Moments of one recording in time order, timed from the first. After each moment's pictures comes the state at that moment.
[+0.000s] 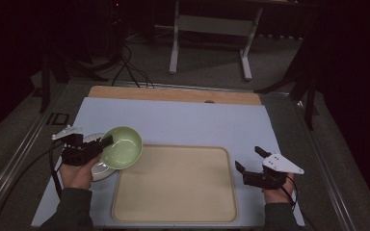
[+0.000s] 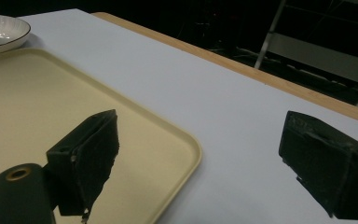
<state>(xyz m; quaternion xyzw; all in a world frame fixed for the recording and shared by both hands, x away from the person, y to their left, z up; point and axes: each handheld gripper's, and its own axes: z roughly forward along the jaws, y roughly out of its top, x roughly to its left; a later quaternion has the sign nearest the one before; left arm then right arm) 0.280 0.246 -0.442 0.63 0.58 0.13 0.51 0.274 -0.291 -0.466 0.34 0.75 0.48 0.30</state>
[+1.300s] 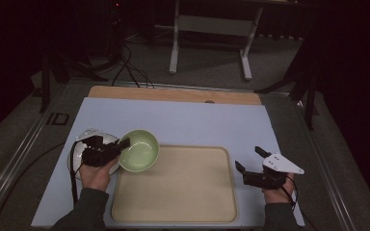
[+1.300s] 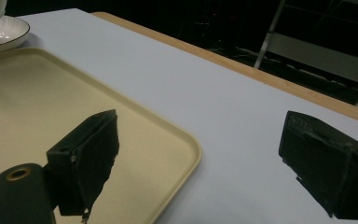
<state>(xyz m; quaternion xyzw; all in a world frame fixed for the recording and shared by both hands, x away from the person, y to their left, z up) 0.288 0.206 -0.454 0.64 0.56 0.11 0.52 0.274 -0.291 -0.466 0.34 0.75 0.48 0.30</state>
